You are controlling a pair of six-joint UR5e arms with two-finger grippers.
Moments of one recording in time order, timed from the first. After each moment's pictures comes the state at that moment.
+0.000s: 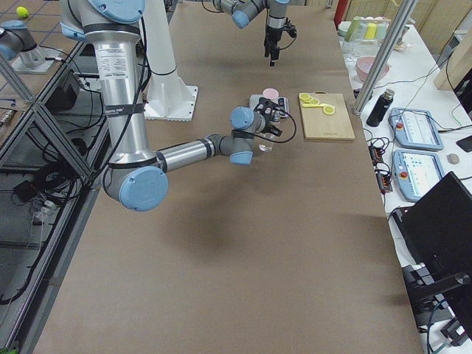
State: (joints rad) left arm -0.80 -2.35 -1.71 -1.33 -2.19 -1.24; right arm 0.77 -1.42 1.65 -0.37 1.88 0.35
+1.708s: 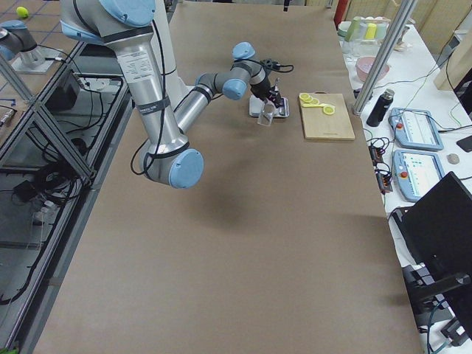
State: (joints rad) left arm -1.35 -1.96 -1.75 -1.16 -2.19 -0.16; right arm 0.61 -1.11 1.93 -1.47 1.61 0.22
